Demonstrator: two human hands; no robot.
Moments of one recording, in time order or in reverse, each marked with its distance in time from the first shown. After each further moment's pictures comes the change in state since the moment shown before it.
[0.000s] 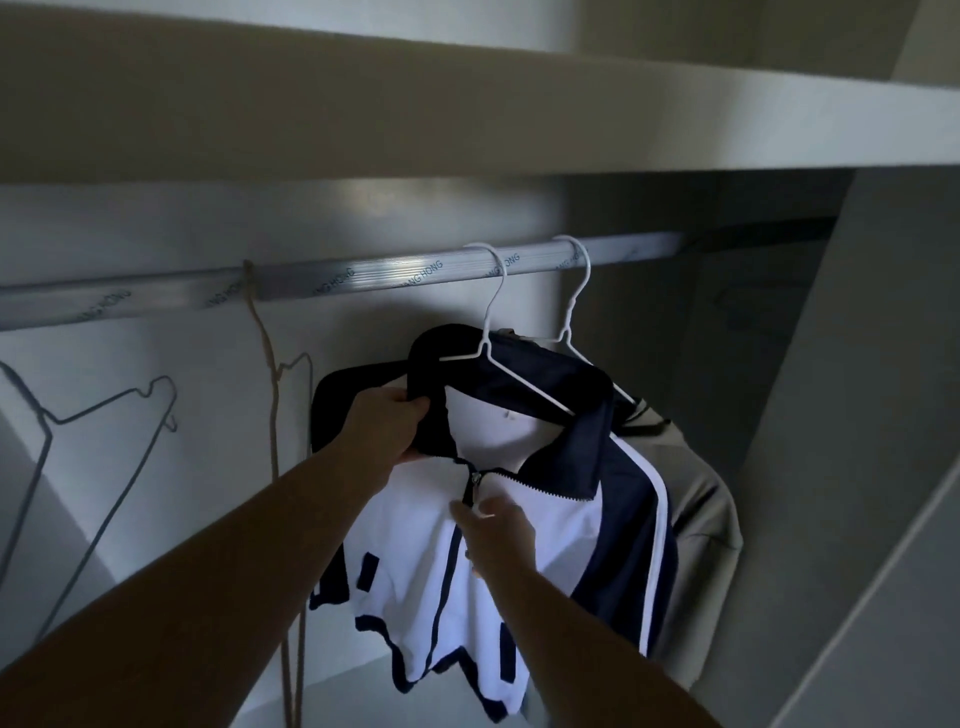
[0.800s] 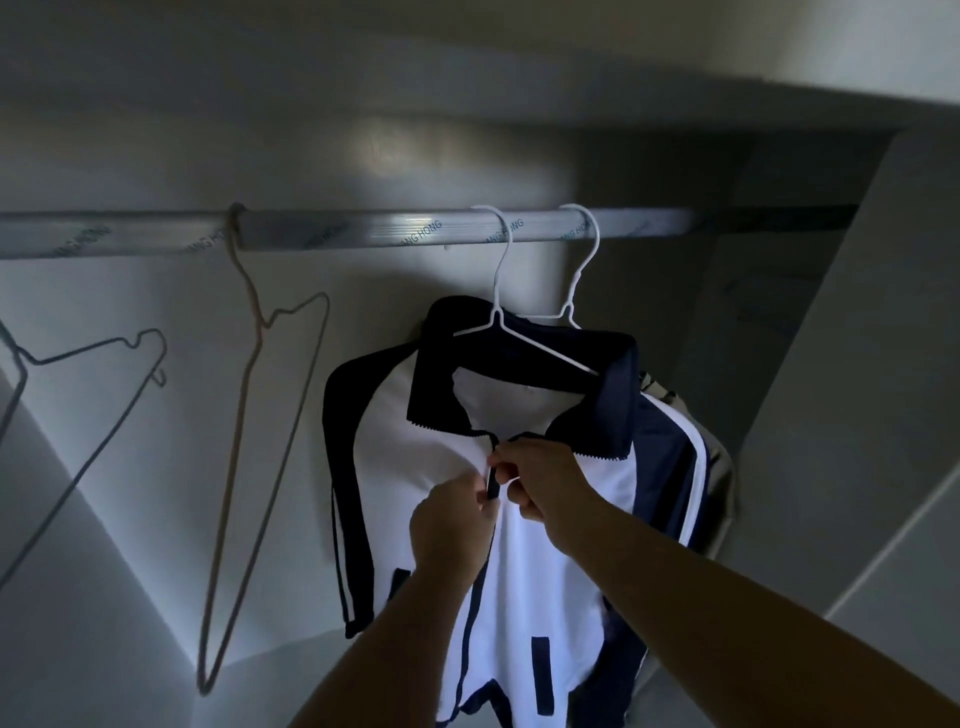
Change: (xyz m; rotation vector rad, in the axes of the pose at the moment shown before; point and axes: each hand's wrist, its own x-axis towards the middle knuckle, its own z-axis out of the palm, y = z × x) left_hand -0.024 -0.142 0.066 0.931 0.130 0.320; right_hand -0.012 -0.044 -0.080 0.283 -0.213 0.086
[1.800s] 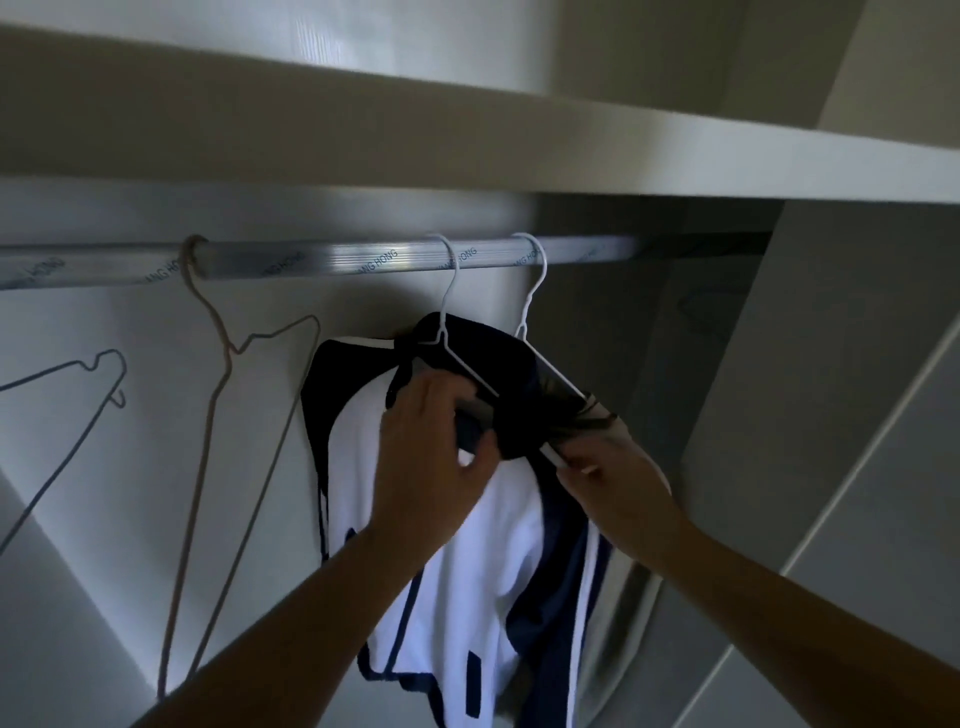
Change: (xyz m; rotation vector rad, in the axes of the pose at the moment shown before) left_hand -0.004 0.065 -0.090 -0.268 0.362 0.559; right_hand -0.040 -0.011 -0.097 -0.869 0.288 -0.550
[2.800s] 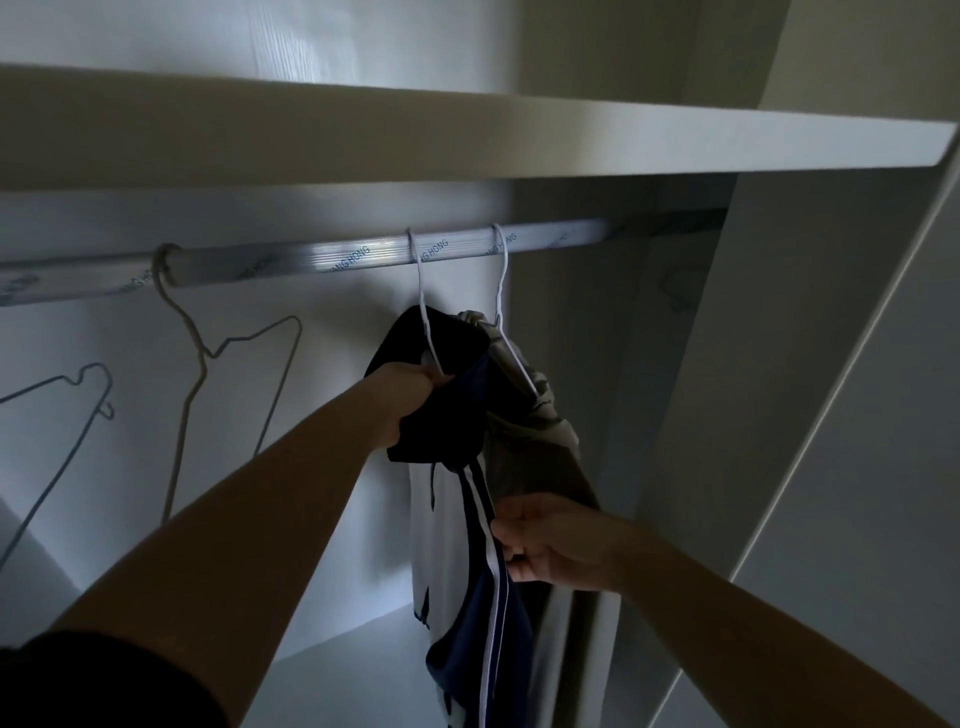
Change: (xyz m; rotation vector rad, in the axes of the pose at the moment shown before) left_hand 0.070 -0.015 -0.005 -0.547 -0.480 -1.005; right_hand -0.020 0.009 0.042 1.079 -0.879 0.392
